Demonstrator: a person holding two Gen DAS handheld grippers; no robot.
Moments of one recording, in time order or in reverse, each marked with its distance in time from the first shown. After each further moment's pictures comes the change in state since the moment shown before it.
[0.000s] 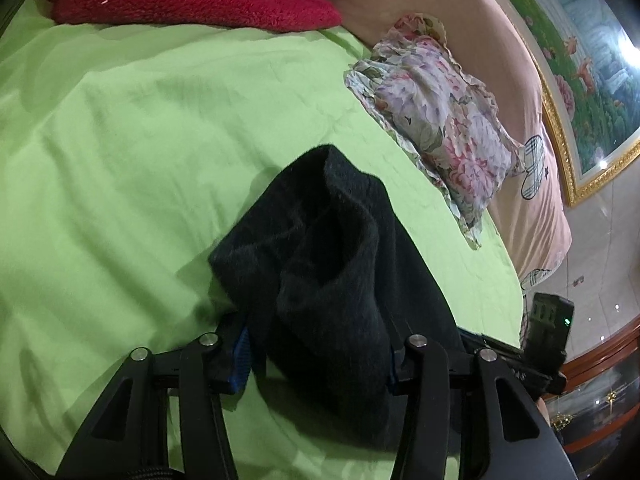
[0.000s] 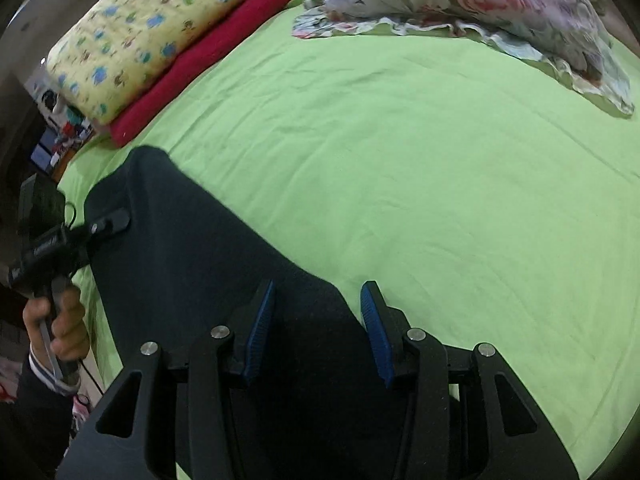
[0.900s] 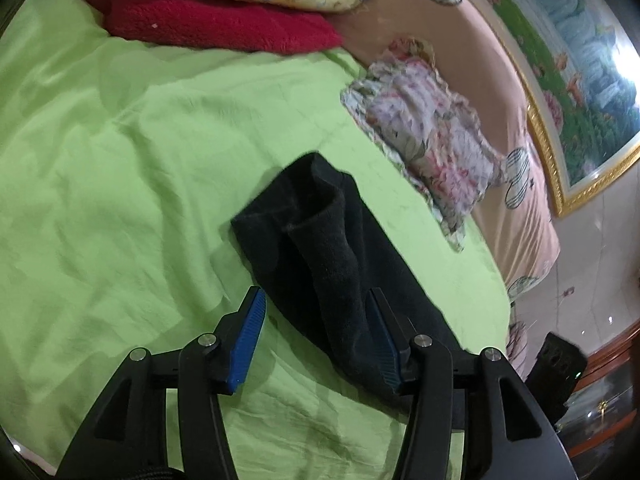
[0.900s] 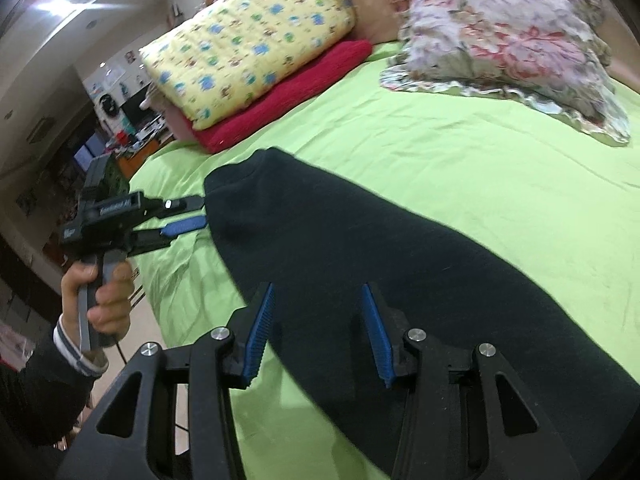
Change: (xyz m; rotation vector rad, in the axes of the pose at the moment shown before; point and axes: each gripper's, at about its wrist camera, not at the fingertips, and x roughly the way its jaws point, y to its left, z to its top) left arm -0.071 0.002 -0.034 -0.032 -0.022 -0.011; right arm -0.066 0.066 -0.061 -0.089 -0.208 0.120
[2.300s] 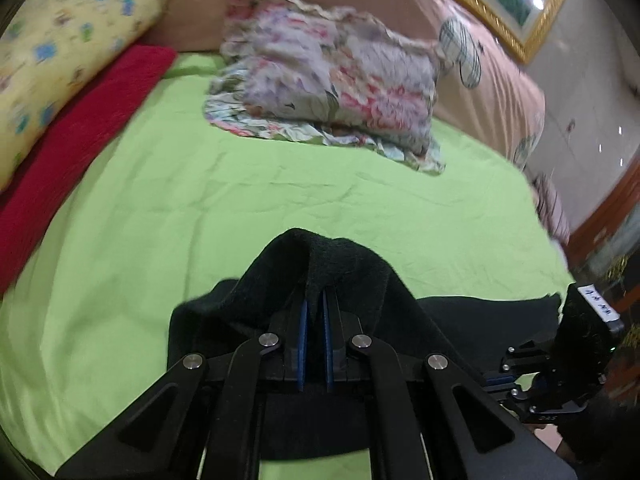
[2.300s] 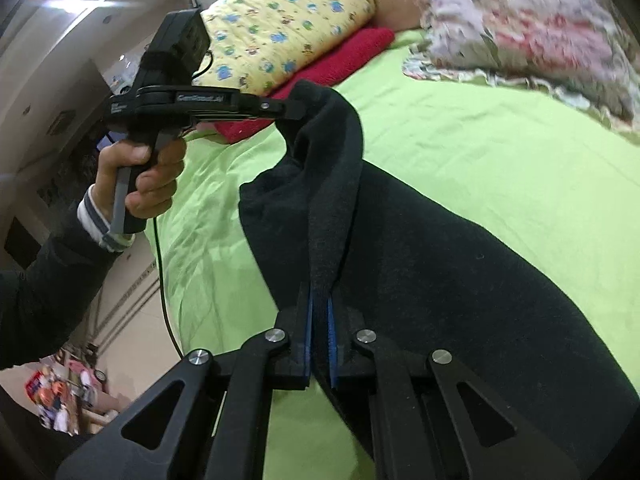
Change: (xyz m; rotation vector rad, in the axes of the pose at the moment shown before) left arm 0.069 -0.127 0.082 0.554 0.186 0.040; right arm 0.009 -0.001 -0.005 -0.041 0.044 0.097
